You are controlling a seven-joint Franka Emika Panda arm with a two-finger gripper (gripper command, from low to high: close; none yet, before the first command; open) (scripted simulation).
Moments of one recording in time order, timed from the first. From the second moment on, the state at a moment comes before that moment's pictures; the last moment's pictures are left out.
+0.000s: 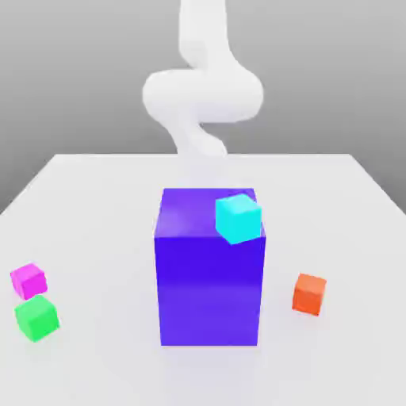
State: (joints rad) arm -0.04 -0.71 -0.04 -2.34 -0.02 2.35 0.79
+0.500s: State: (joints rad) arm -0.28 -0.17 -0.38 -2.55 -0.04 2.64 0.65
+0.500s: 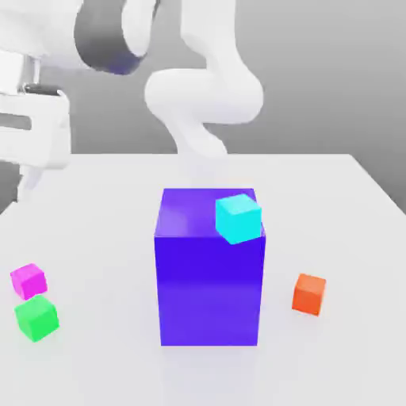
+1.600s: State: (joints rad) arm -0.40 0.07 -0.32 -2.59 0.05 2.65 0.71
